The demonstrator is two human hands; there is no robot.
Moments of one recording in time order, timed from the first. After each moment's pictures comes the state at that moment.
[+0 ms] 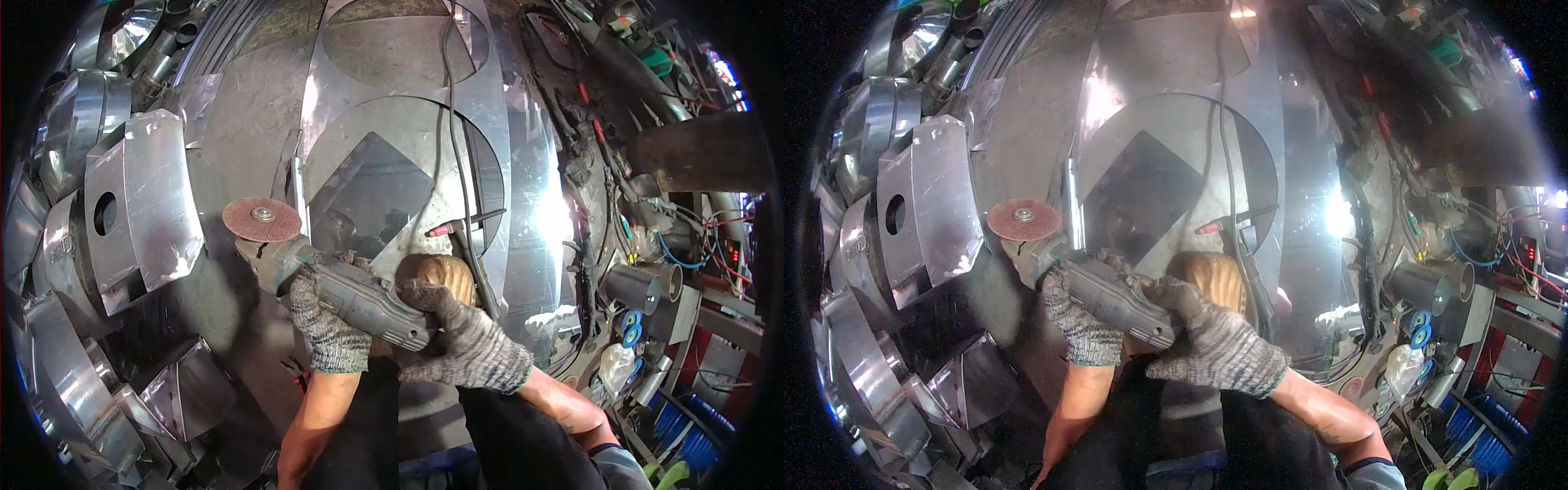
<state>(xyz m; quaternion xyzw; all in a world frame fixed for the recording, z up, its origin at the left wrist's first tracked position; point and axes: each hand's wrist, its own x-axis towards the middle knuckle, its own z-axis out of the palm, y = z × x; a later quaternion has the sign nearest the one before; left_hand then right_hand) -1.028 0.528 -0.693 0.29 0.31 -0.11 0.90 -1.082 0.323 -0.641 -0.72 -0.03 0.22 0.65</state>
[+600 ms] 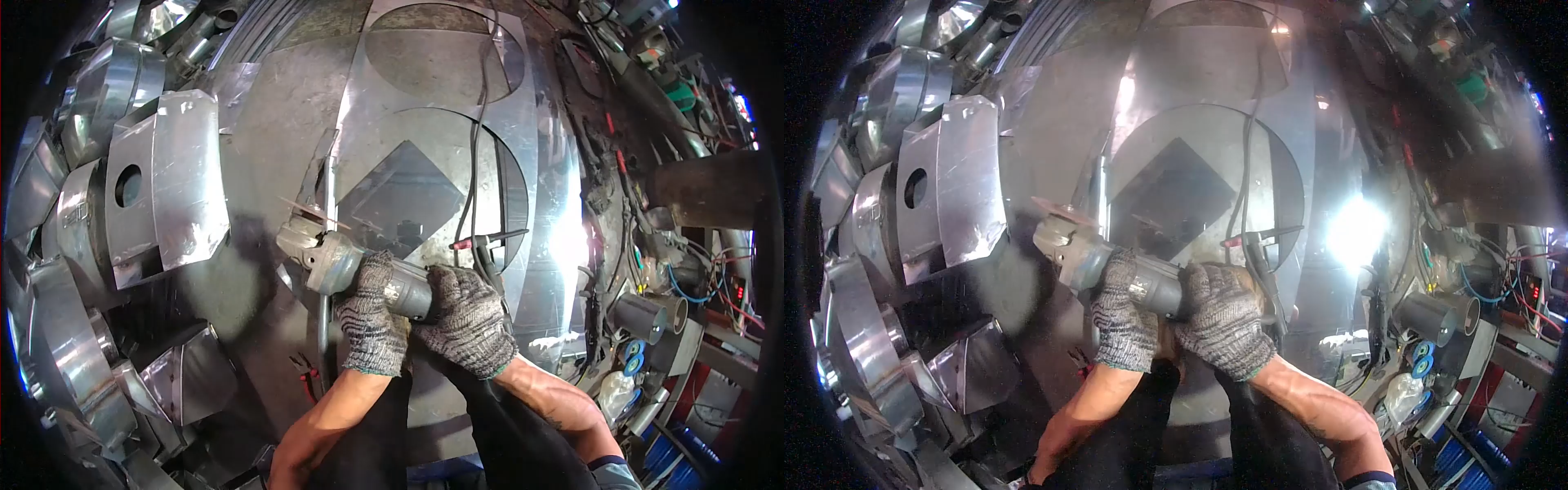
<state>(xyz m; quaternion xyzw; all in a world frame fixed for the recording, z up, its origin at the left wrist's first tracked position) -1.021 0.505 -0.687 0.38 0.42 -0.04 0.82 -1.054 0.357 -0.677 -0.94 -0.05 0.11 0.31</state>
